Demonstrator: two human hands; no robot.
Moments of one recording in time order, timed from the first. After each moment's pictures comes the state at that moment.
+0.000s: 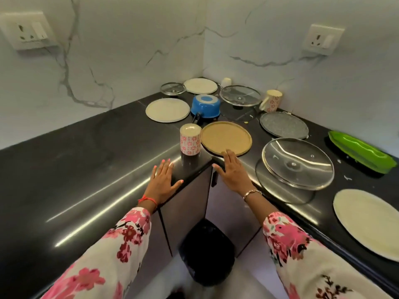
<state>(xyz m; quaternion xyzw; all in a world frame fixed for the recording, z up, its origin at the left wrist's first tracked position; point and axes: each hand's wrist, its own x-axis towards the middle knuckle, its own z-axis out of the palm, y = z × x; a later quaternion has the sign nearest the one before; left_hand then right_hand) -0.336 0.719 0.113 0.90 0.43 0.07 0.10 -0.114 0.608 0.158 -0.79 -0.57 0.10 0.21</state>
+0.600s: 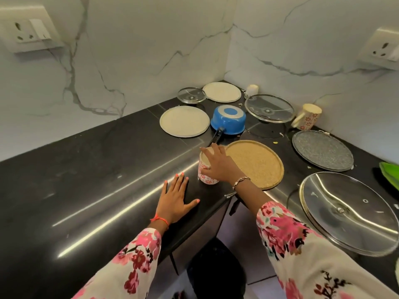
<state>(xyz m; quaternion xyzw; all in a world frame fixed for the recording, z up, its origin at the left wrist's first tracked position) -0.313 0.800 0.083 0.88 0.46 0.04 0.09 -0.125 0.793 0.186 -0.72 -0.69 0.07 0.05</state>
